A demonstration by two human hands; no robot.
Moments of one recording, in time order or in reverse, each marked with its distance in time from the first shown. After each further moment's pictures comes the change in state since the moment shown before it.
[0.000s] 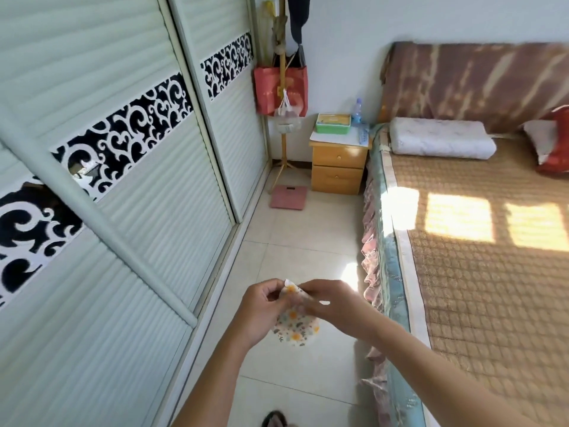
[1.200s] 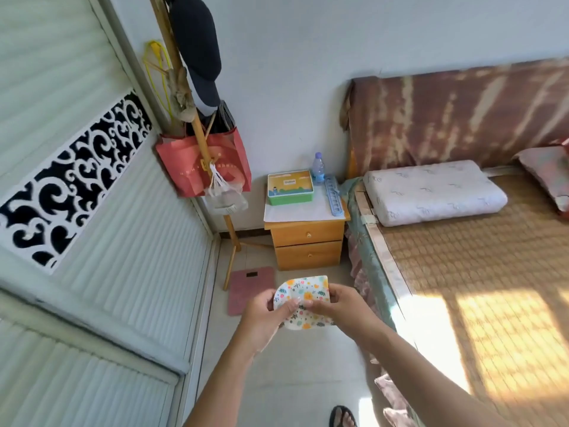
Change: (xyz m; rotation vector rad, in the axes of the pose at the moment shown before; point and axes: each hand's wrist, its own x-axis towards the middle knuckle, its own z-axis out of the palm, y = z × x) left_hand 0.753 0.161 -0.001 0.054 -0.179 -0.084; right_hand 0.584 0.109 -0.406 0.583 0.367 0.337
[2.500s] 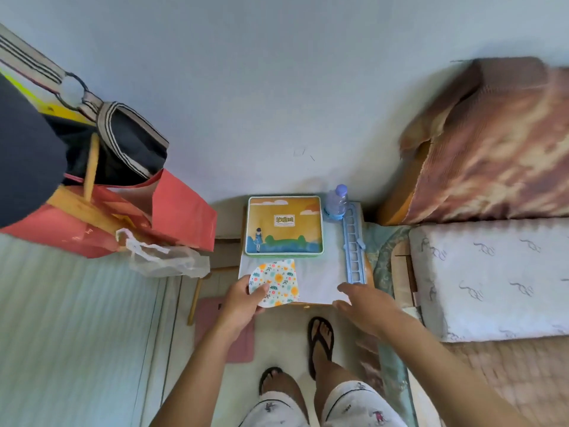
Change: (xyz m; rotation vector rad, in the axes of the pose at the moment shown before) left_hand 0.660 0.091 -0.047 -0.101 0.071 -0.417; right_hand 0.628 -0.137 -0.209 -1.268 -0.250 0.301
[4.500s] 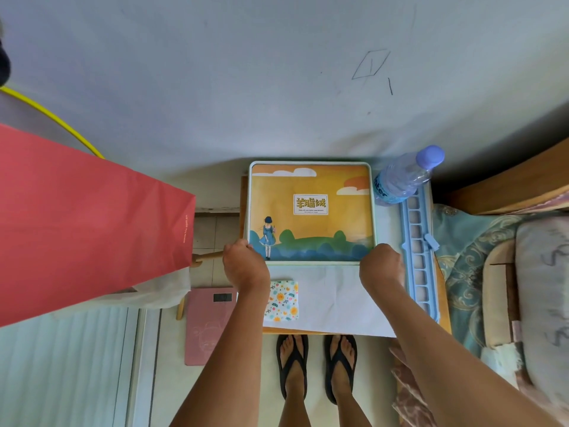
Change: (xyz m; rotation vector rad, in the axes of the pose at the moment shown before) left_hand 0.288 -0.079 0.017 0.405 0.659 -0.031; right_hand 0.294 0.000 0.086 0.436 0.296 0.664
